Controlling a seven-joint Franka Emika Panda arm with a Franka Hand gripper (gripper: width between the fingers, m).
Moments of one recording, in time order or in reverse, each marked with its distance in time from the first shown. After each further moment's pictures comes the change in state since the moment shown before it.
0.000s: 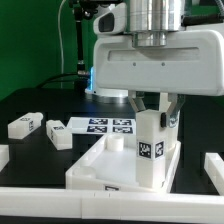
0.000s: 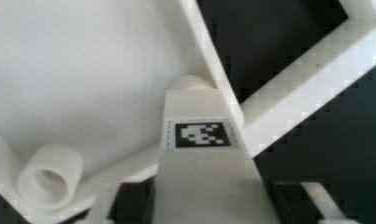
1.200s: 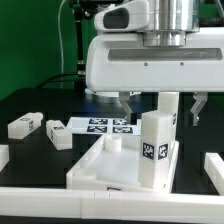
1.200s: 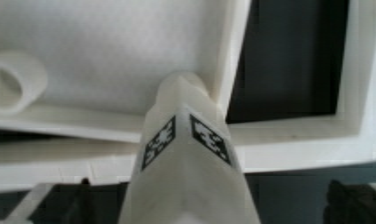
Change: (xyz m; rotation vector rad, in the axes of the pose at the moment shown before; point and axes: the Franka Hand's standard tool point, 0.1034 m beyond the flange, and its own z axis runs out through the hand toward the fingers) arm -0.002 -0.008 -0.001 -0.016 -0.026 -0.840
